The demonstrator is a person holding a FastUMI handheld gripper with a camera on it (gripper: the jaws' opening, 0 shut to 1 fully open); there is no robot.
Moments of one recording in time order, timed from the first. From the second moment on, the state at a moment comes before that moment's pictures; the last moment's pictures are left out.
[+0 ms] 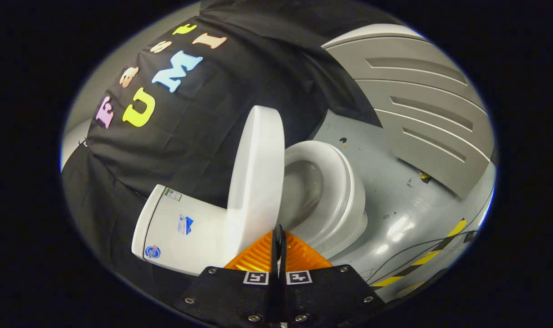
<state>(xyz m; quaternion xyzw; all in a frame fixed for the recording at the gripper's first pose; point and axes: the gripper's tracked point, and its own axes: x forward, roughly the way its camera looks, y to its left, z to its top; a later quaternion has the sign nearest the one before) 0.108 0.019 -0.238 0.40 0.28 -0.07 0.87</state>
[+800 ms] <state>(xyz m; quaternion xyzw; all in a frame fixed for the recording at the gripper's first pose) 0.119 0.070 -0.165 0.29 0.24 -0.09 0.92</state>
